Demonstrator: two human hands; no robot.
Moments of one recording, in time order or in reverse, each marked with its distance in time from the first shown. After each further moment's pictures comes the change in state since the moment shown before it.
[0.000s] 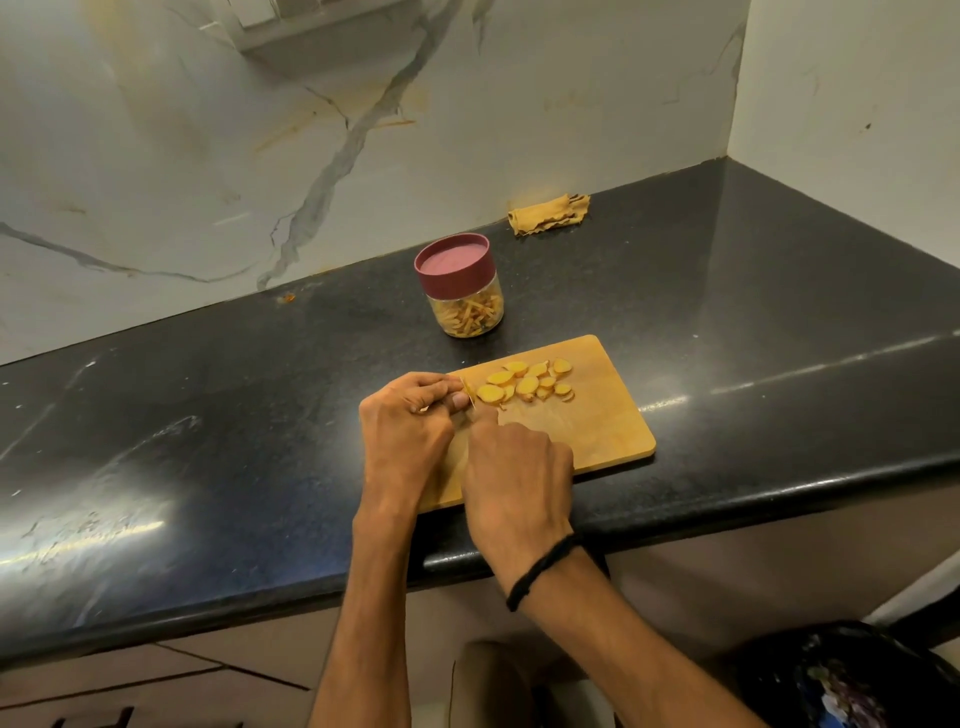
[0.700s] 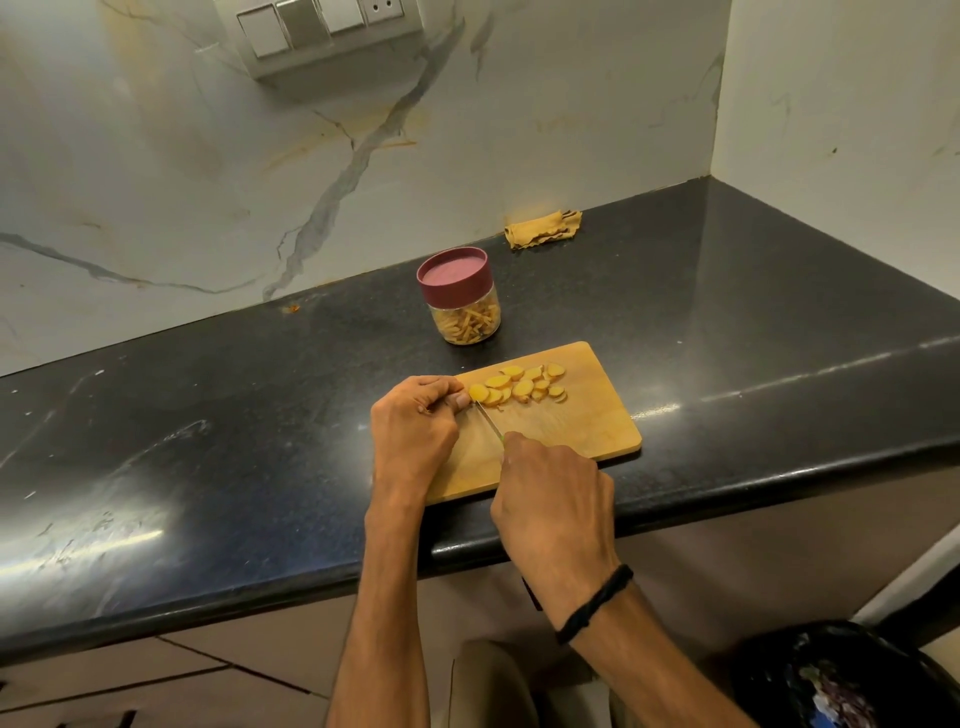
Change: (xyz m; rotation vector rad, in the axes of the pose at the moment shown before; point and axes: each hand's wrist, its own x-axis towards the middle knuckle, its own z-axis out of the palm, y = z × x) left_hand -0.002 0.007 0.000 0.090 -0.019 0.011; right_hand -0.037 0.020 -0.025 0.108 -0.019 0.055
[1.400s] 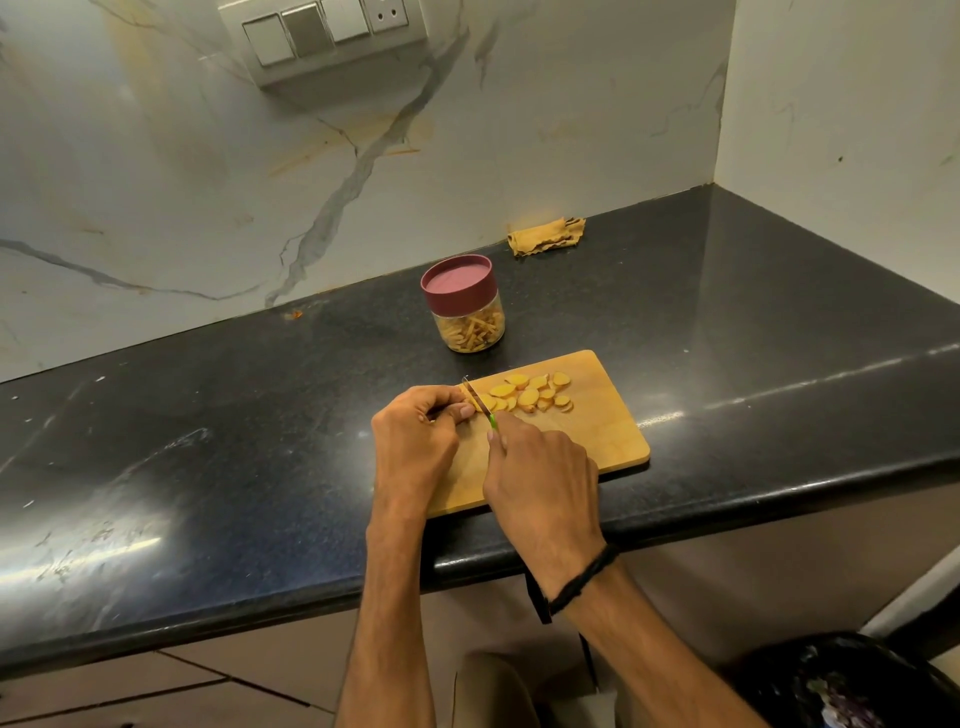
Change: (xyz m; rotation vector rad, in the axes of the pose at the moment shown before) left_hand 0.002 -0.006 0.000 -0.067 -0.008 -0.035; right_hand 0.027 -0.006 0.010 0.116 0.076 -0.033
